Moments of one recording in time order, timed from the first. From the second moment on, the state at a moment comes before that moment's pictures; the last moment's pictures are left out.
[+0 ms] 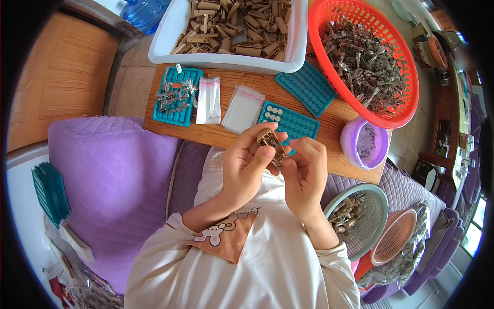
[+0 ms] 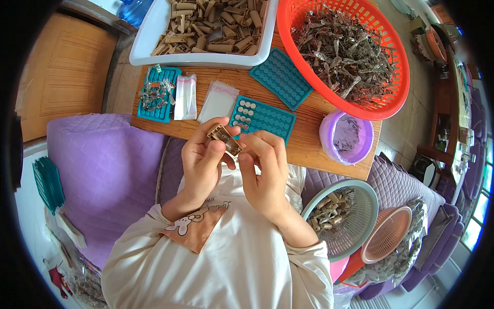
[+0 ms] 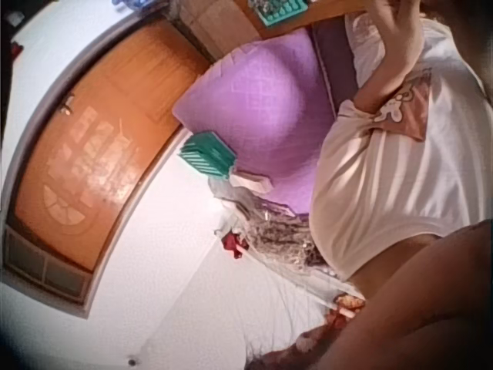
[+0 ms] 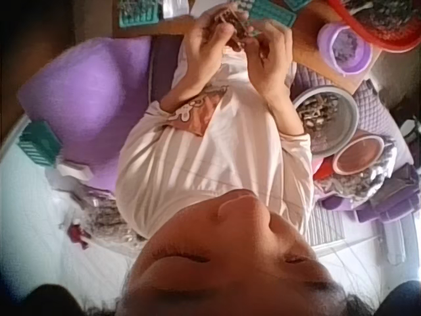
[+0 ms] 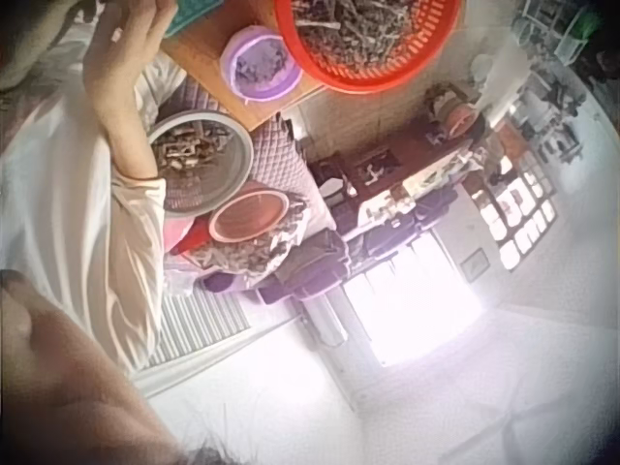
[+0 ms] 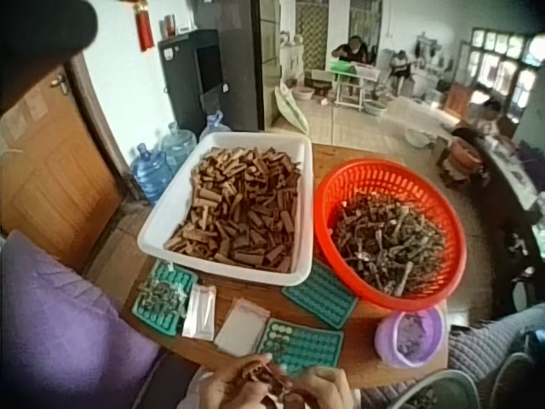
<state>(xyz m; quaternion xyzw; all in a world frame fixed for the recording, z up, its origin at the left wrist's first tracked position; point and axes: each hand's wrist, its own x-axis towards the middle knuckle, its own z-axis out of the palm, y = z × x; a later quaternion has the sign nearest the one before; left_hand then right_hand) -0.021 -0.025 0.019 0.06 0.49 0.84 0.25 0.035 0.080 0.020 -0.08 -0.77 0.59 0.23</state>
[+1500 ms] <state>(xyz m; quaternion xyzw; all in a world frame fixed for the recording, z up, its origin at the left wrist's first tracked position) -0.005 -0.050 -0.012 0.08 0.55 0.78 0.28 0.010 0.117 -0.004 -0.01 -0.79 0.60 -0.09</state>
